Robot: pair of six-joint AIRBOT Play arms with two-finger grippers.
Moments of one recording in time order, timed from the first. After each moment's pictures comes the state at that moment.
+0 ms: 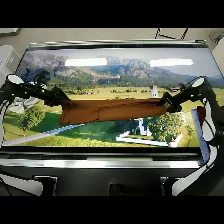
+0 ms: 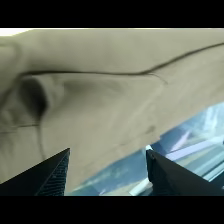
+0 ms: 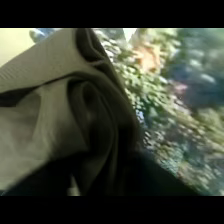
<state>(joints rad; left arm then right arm) 0.17 -1.72 1.51 0.81 -1.41 -1.34 -0.25 -1.95 1.62 -1.06 1.40 1.67</state>
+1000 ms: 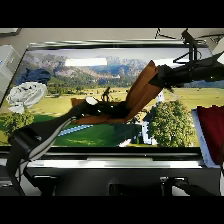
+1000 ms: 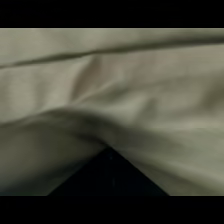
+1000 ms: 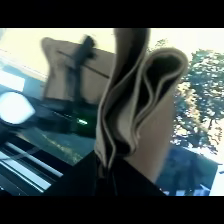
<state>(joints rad) -0.62 -1.95 1.46 0.19 -0.75 -1.38 0.00 -1.30 1.62 -0.88 1.44 1.52</state>
